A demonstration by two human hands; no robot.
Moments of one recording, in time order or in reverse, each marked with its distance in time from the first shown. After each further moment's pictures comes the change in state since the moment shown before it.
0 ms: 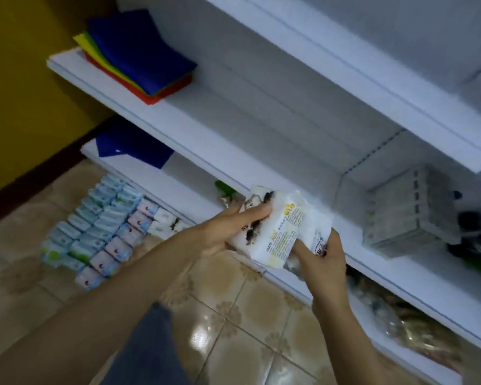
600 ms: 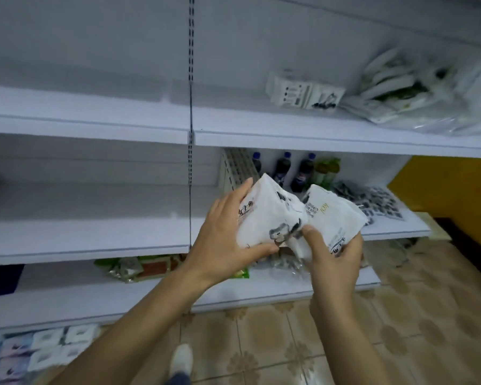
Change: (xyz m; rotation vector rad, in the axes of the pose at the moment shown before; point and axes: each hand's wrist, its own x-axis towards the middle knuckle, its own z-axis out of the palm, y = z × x) left_hand 0.035 -0.028 0.345 1.038 -0.145 0.815; right_hand -0.075 0.026 -0.309 0.512 0.795 -0.175
